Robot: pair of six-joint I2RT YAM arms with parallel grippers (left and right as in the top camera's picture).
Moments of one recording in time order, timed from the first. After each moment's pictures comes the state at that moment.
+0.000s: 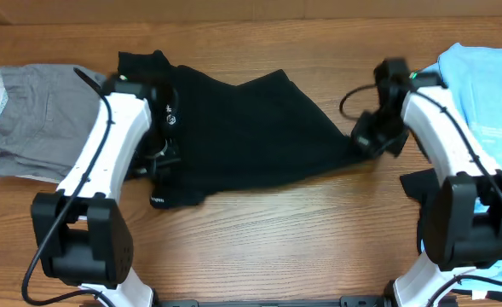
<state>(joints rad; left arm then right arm) -0.11 1.82 1.55 -1.51 -0.01 -0.42 0.05 1.87 1.55 -1.26 -0.09 0.57</state>
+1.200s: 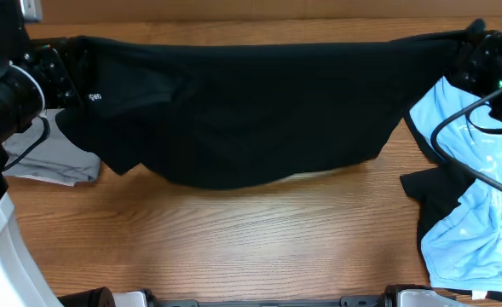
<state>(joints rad) 0.18 1.53 2.42 -1.44 0.43 -0.13 -0.01 1.41 2.12 -1.24 -0.01 0.38</state>
